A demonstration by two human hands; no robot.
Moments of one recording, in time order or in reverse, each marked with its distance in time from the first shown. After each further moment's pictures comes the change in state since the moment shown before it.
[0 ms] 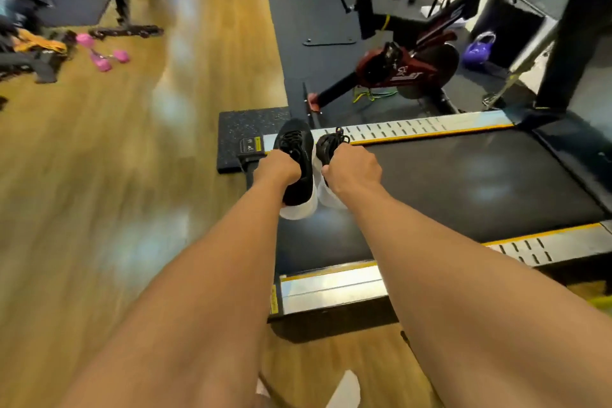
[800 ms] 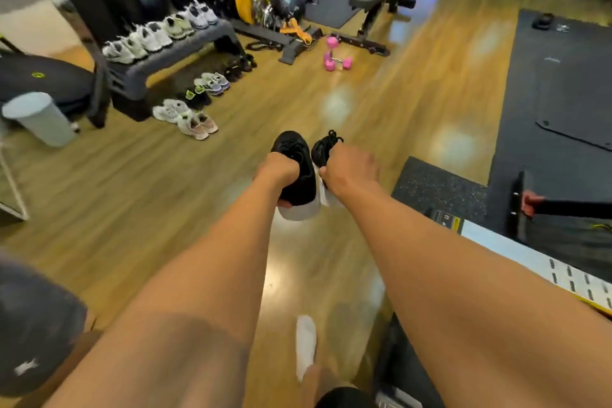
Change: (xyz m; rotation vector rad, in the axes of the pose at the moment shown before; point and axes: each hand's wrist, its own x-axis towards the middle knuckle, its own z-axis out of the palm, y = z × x) left_hand 0.128 -0.355 -0.418 -0.582 0.358 -0.465; right_hand -0.005 -0.574 0.125 -0.176 -0.099 -0.775
